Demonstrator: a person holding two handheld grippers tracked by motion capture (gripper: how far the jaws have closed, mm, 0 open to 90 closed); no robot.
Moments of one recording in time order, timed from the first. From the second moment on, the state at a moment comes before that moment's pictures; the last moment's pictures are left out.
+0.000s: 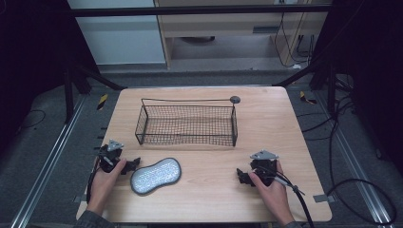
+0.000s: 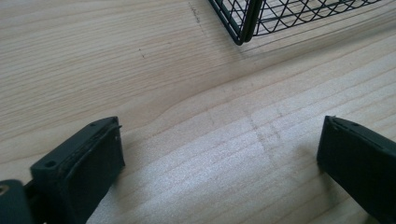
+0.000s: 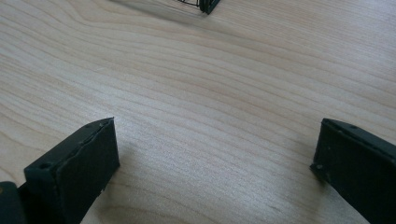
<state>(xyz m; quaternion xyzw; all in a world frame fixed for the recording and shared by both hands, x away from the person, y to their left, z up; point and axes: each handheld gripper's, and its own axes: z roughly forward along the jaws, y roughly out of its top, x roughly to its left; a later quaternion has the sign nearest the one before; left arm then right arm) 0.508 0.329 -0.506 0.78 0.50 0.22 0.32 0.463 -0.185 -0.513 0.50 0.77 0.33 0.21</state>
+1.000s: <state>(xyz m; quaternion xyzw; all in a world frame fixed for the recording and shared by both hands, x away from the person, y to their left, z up) 0.464 0.277 -0.441 0.86 0.37 0.21 0.29 0.464 -0.188 -0.513 0.49 0.78 0.33 0.21</state>
